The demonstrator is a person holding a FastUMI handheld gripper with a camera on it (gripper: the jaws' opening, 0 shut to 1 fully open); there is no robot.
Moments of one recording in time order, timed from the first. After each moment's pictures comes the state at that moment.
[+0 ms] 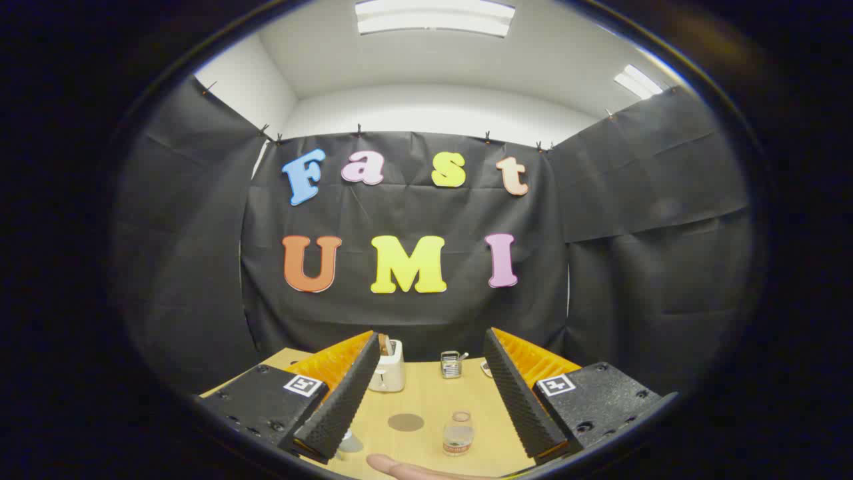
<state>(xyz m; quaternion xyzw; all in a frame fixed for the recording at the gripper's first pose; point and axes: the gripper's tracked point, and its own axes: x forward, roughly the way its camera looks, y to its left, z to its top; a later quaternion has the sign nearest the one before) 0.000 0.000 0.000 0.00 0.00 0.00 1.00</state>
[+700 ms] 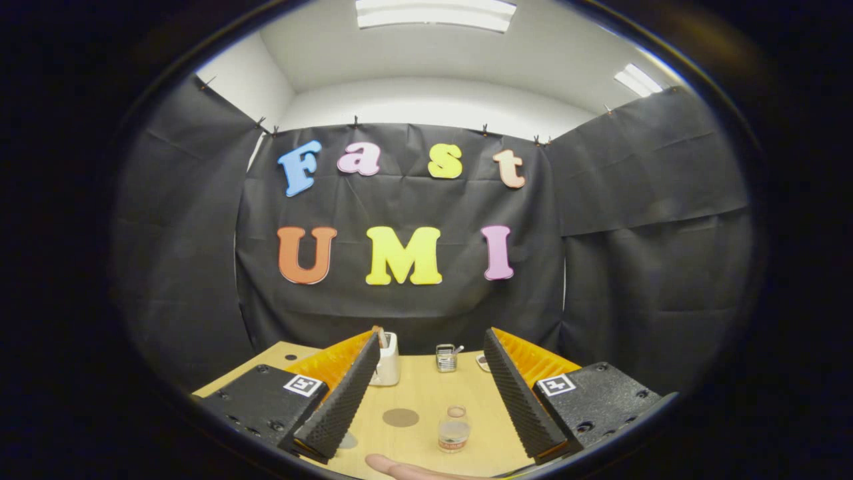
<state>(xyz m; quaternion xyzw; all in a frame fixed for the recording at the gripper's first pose) 0.010 -0.007 -0.017 0.00 0.02 -0.01 1.00</state>
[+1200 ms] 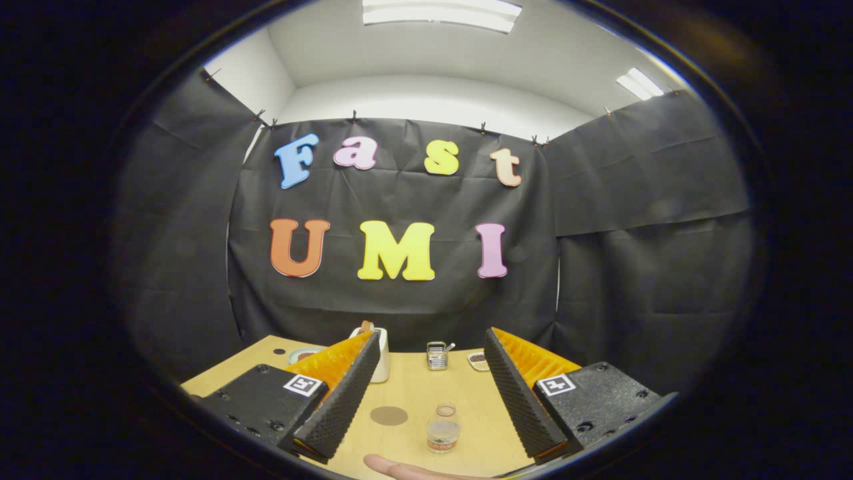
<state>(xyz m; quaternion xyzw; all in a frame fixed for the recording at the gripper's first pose) 0.020 -0.019 -0.036 -0.02 0.02 -0.03 1.00</state>
